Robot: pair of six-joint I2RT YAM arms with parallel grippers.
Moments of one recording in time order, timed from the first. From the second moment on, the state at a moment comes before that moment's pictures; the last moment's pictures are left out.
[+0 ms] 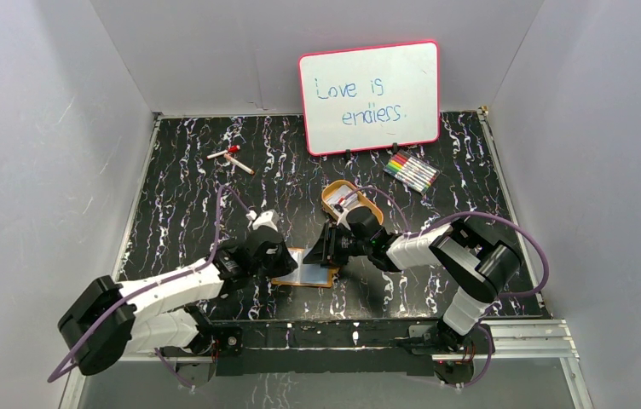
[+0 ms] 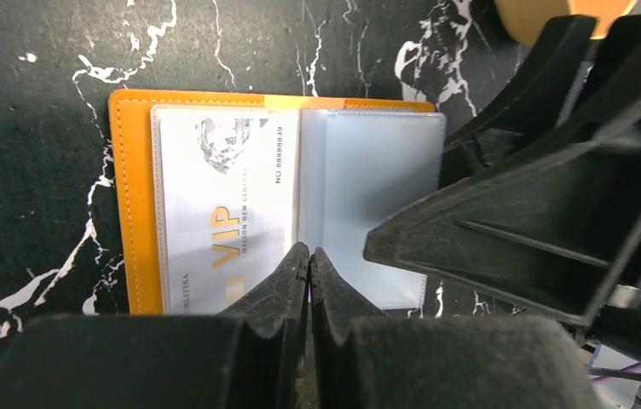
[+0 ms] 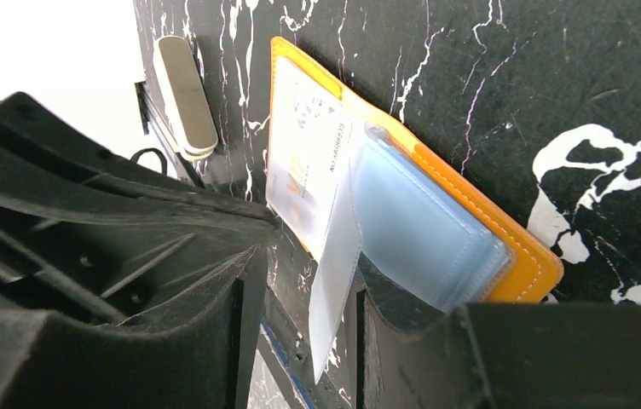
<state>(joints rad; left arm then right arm) -0.86 1.15 0.46 -0.11 -0.12 -0.91 0.83 1.68 0.59 0.52 -0.47 1.03</state>
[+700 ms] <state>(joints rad) -0.86 0.80 0.49 -0.43 -0.31 -0.92 0.89 1.82 0.79 0.46 -0.51 0.99</state>
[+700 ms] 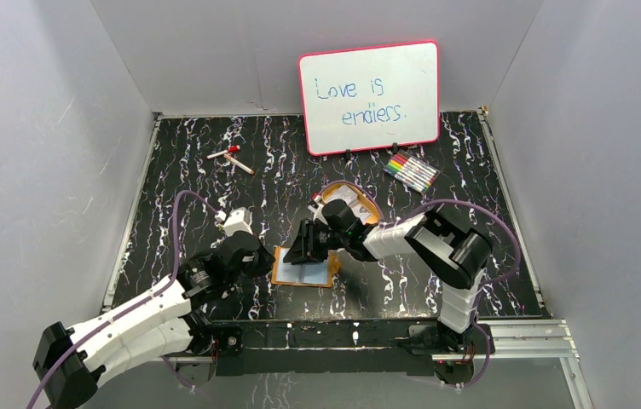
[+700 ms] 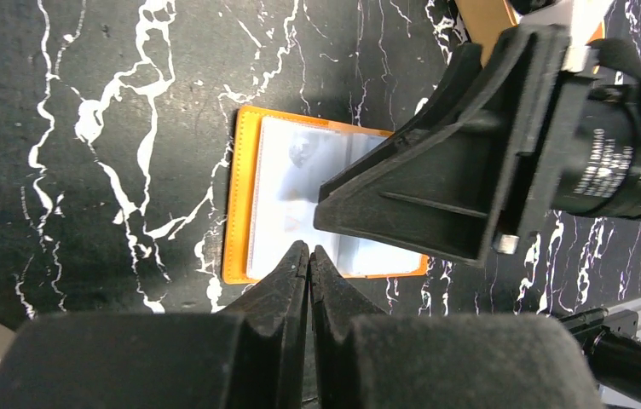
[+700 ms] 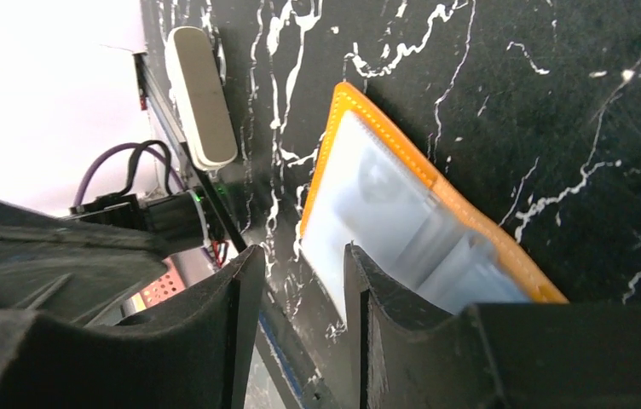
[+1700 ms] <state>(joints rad) -0.86 0.82 0.51 -0.33 -0.30 -0.87 0.46 1.33 0.83 -0.08 -0.23 0.82</state>
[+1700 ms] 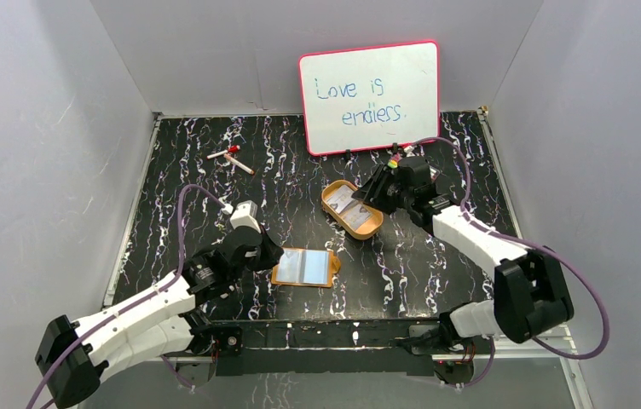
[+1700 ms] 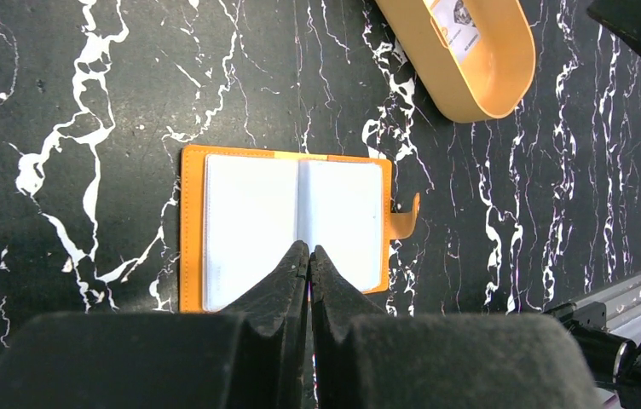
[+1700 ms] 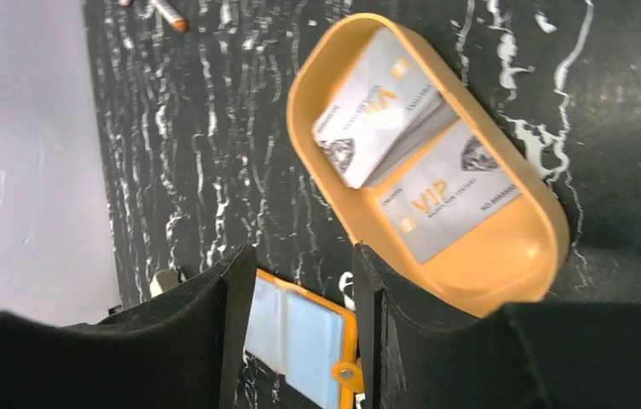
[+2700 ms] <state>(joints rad) -0.86 0.89 0.47 -0.23 -0.25 -0.92 0.53 1.72 0.99 -0.09 -0.01 1.21</state>
